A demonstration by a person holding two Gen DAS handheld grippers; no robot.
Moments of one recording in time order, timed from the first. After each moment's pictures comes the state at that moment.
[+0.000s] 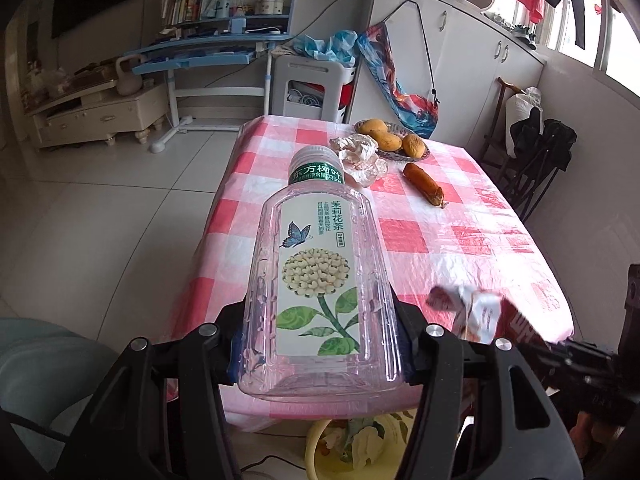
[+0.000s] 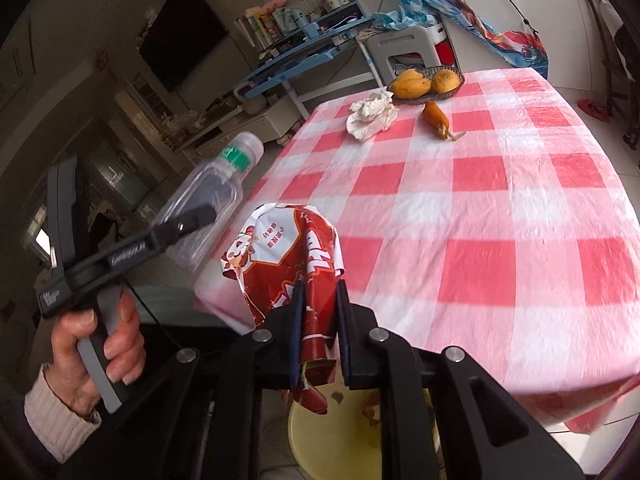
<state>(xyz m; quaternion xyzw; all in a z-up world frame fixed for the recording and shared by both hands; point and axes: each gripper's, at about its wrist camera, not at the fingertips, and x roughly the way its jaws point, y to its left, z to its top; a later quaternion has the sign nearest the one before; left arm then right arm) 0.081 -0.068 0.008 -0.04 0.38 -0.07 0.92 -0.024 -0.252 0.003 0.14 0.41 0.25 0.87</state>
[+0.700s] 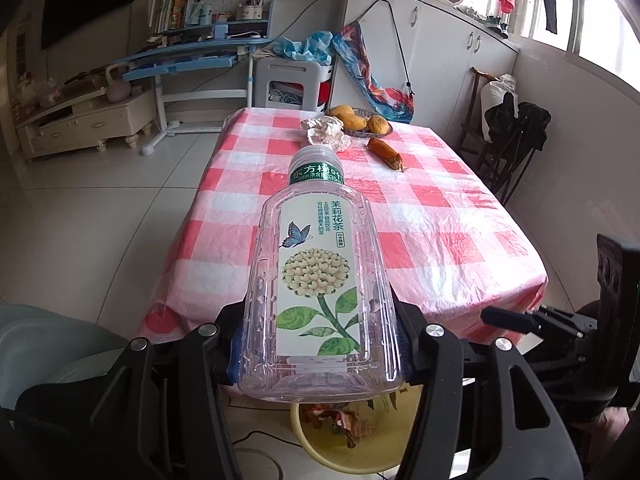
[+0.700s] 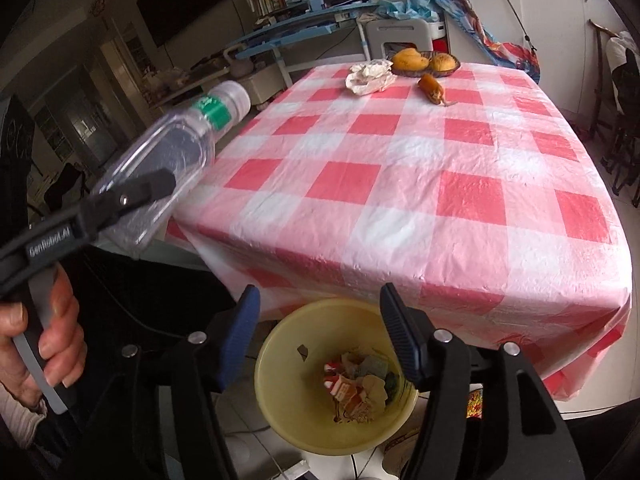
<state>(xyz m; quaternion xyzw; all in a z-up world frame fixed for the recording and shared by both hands) -0.001 -0.083 0.004 -0.02 0.37 -0.10 0.92 -0.071 -0.234 -0.016 0.07 0.43 0.20 0.88</state>
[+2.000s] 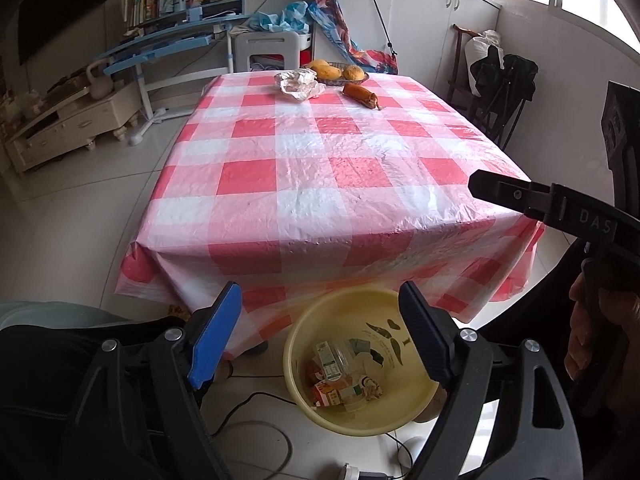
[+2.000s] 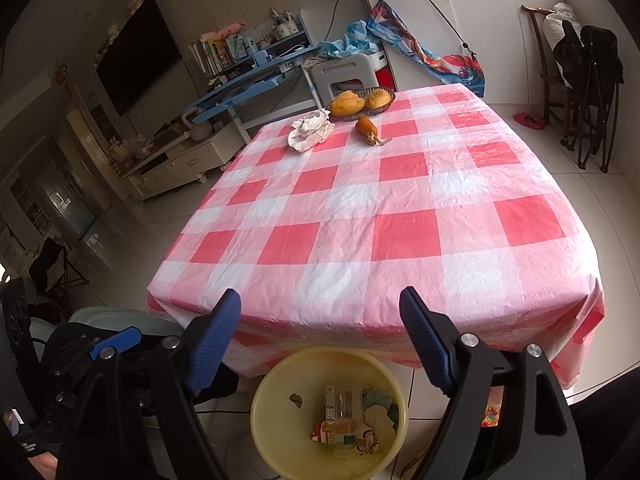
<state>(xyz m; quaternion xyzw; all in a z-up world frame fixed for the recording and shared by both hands) -0.036 -0.105 -0.033 0.02 0.41 -0.12 0.90 -0.067 -0.270 -0.006 0.14 0.37 0.12 0.91</state>
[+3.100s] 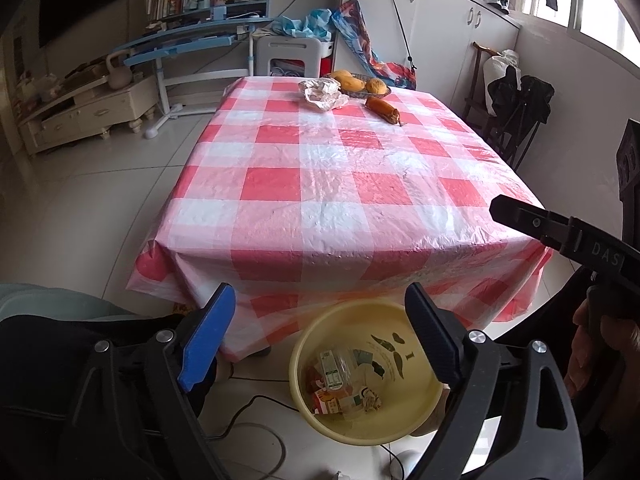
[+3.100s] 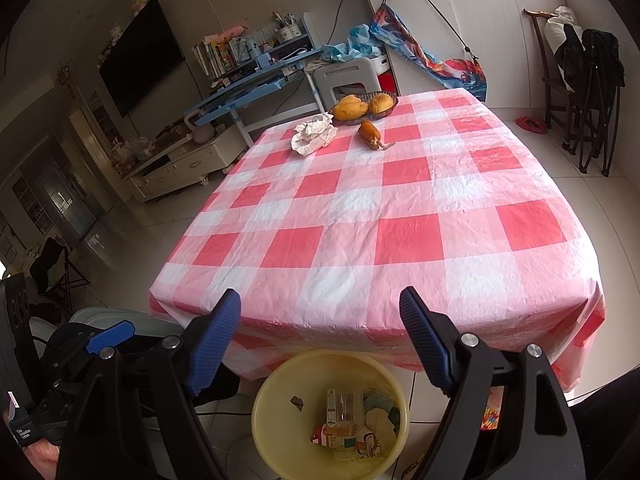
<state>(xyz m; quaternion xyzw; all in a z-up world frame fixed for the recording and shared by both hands) -0.032 -0.095 -0.030 -0.01 0.40 -0.09 0.91 -0.067 -0.268 -0.004 0.14 0.37 0.13 0.91</state>
